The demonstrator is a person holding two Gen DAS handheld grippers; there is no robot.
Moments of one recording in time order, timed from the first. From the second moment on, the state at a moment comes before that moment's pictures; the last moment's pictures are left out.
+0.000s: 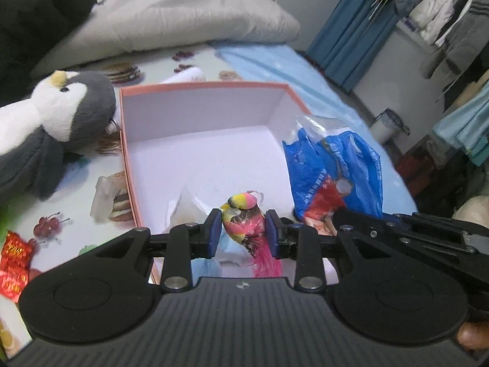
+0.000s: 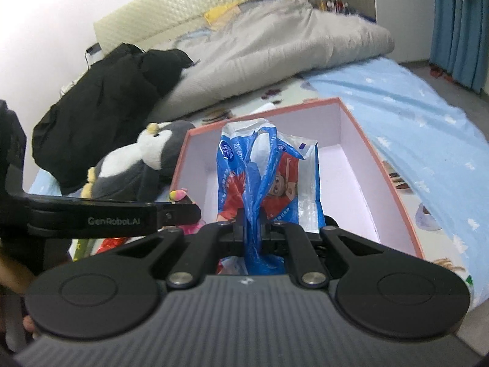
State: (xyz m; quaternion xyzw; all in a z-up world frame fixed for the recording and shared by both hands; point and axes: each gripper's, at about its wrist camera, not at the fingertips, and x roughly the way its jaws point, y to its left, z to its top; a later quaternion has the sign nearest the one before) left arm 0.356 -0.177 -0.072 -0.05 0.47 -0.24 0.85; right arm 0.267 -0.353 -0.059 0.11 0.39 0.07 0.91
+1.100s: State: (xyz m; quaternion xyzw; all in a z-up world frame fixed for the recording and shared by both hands) left arm 0.295 -0.140 -0.044 -0.05 0.43 -0.22 0.88; right arm 0.223 -0.349 -0.052 0.13 0.38 0.06 0.91
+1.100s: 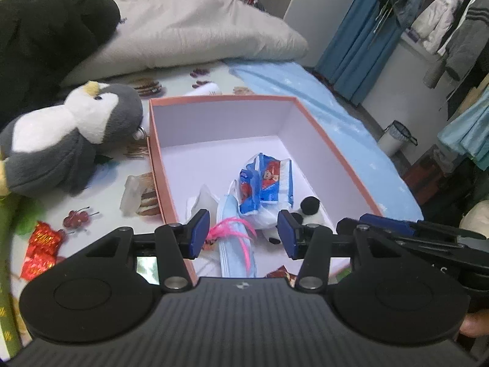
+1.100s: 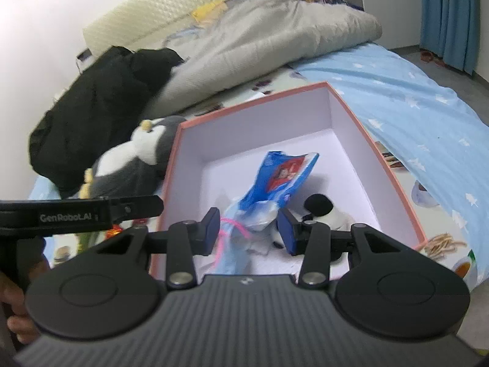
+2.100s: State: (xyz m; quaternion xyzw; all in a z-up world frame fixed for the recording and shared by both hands) left arm 0.107 -0.032 -0.006 -0.09 0.35 -0.18 0.92; right arm 0.095 -0.268 -0.021 0.09 0.32 0.12 0.94
